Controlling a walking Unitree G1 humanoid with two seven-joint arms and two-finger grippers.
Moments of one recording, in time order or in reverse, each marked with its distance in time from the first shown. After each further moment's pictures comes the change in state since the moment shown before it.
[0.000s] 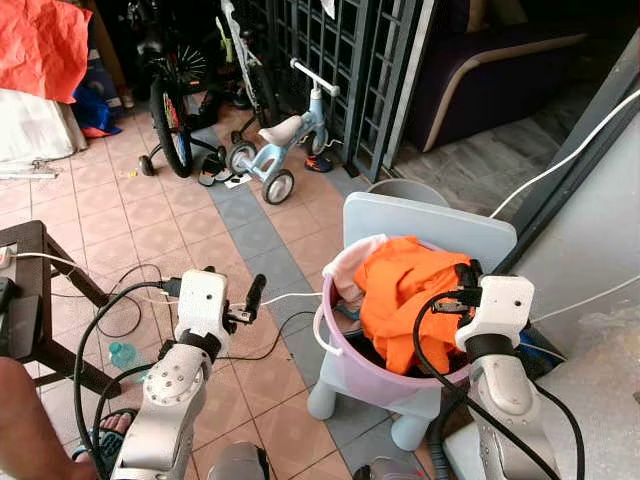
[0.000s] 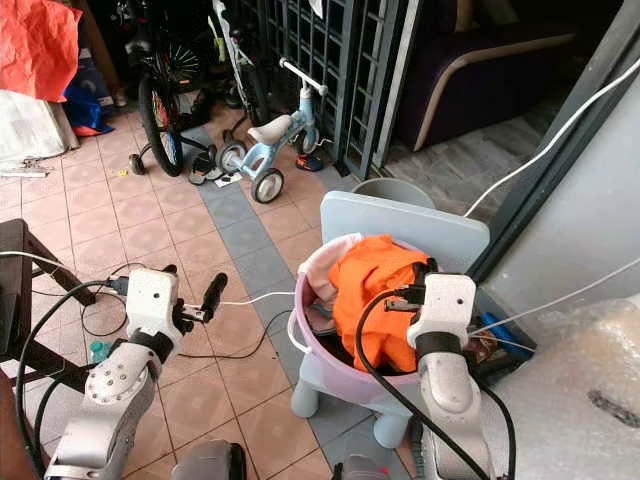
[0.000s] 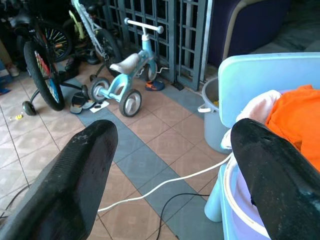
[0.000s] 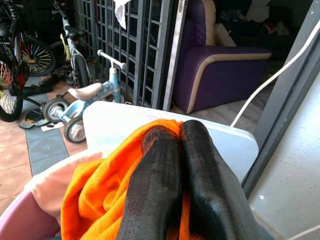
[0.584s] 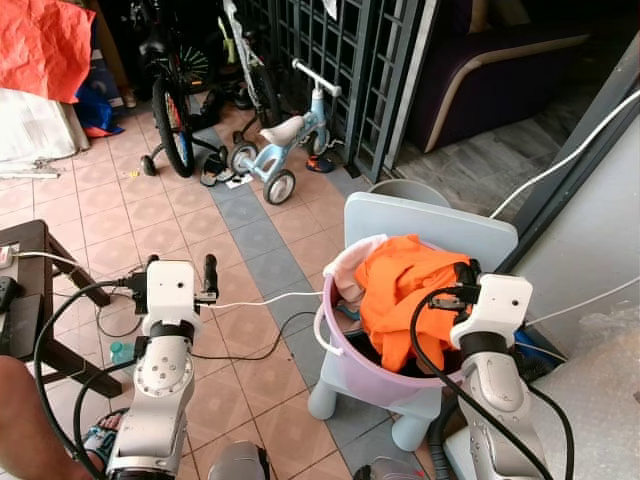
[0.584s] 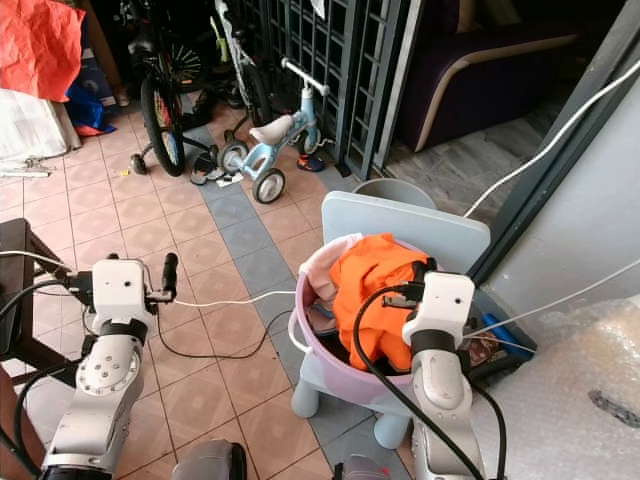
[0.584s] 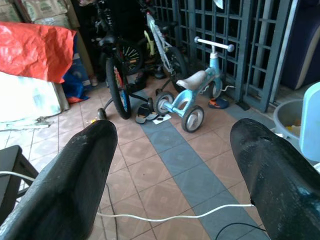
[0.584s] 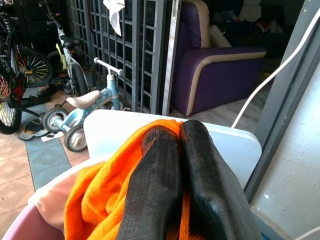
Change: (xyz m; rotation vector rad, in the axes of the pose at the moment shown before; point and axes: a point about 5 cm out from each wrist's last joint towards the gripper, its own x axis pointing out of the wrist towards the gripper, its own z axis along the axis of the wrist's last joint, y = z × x) left arm 0.001 0.025 0.006 0.035 -0.065 0.271; right arm 0.005 0.007 0.003 0.044 -0.023 -0.033
